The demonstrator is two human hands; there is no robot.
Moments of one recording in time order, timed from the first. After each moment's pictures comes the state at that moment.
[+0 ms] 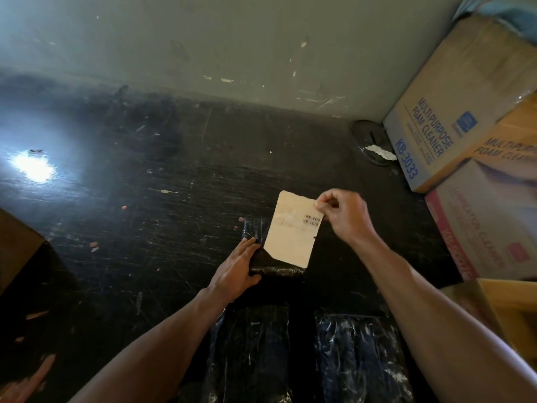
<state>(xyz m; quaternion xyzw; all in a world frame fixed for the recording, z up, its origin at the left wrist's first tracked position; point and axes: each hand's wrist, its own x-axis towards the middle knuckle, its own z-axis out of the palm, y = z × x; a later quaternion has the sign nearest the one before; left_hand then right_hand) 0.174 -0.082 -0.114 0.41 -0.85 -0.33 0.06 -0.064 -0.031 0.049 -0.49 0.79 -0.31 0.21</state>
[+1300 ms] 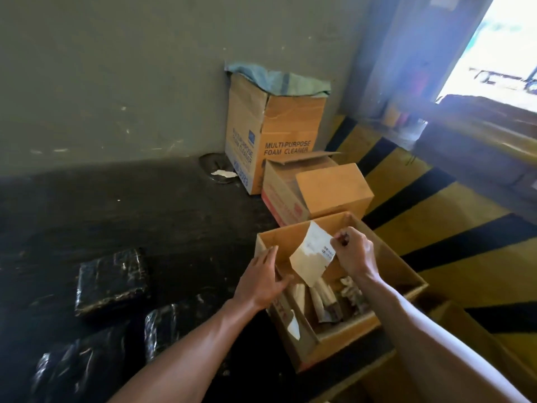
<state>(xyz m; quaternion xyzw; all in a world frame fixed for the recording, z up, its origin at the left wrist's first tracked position) -0.121 0.226 0.034 0.24 -0.91 -0.33 0.05 -0.279 0.376 0.091 -0.21 0.90 -0.38 -0.02</state>
